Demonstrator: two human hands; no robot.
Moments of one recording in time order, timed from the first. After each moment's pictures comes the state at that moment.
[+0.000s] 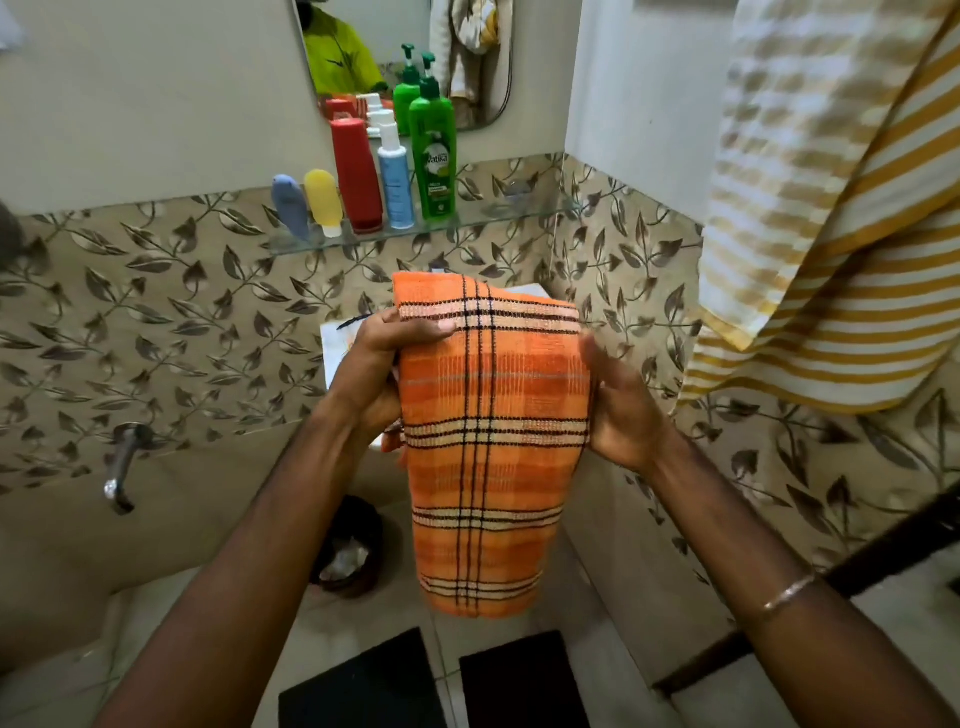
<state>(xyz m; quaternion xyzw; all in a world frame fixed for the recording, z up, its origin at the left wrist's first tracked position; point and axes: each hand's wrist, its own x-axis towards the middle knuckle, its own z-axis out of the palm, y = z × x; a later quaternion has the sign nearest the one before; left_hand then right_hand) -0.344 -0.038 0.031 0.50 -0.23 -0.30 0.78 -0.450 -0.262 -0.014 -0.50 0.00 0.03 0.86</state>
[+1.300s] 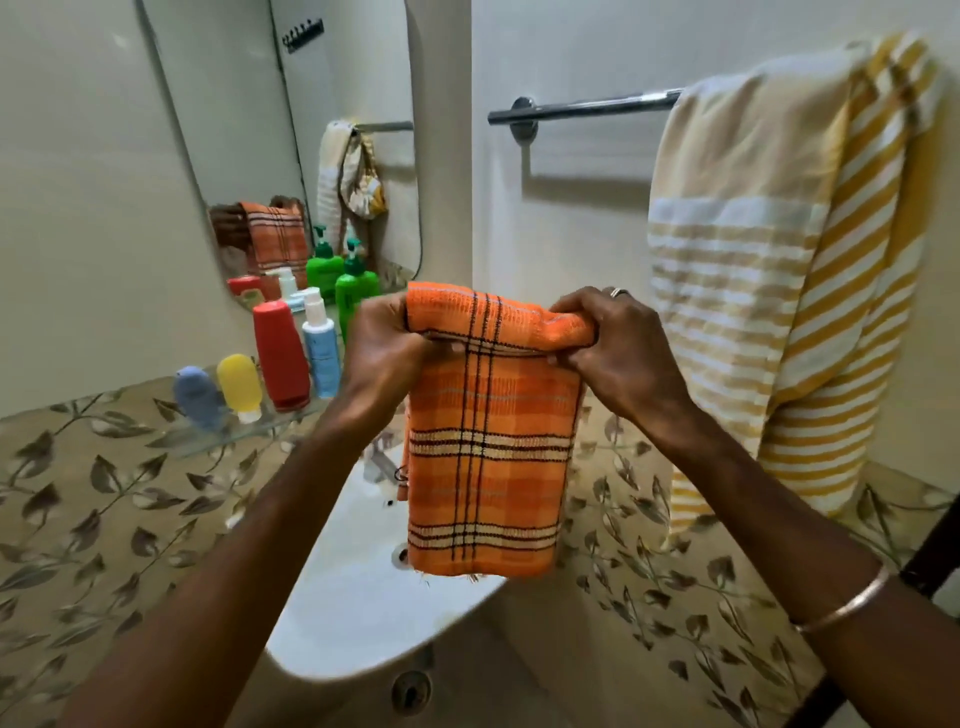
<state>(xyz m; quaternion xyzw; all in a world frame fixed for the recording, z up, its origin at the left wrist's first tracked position) -0.213 -0.098 0.152 0.64 -0.43 0.00 0.63 -0.373 -0.266 0.156 -0.88 0.19 -0.40 0.16</state>
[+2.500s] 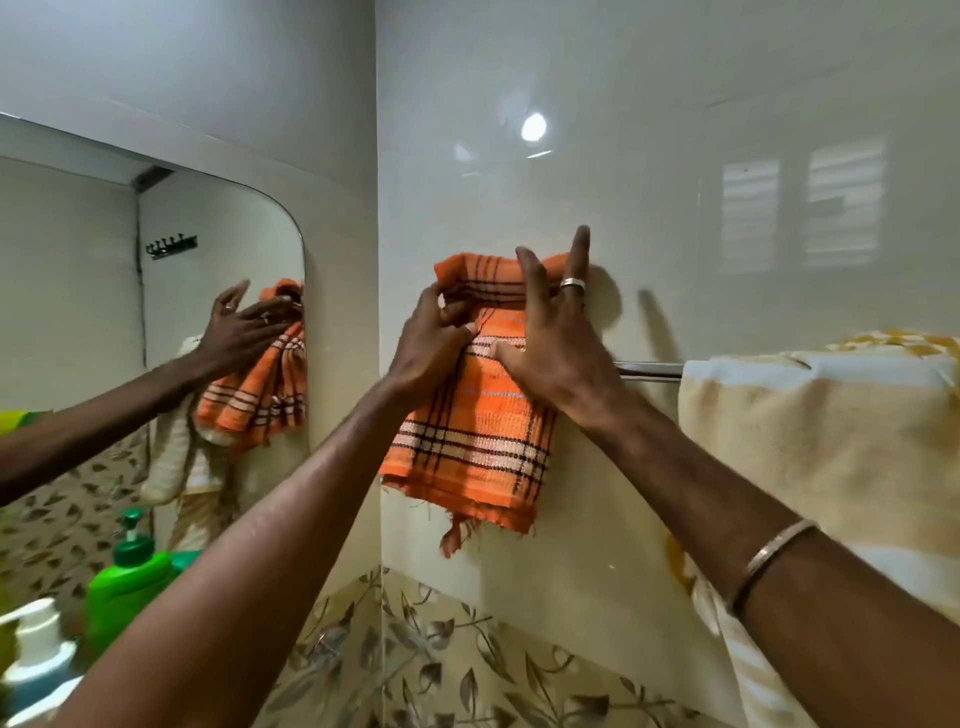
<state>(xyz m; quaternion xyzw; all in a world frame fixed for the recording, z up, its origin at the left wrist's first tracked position) -0.013 -0.403 0.366 0.52 -0.58 -0.04 0.63 -0.178 -0.437 0.367 -0.82 0.25 -0.50 -0.08</state>
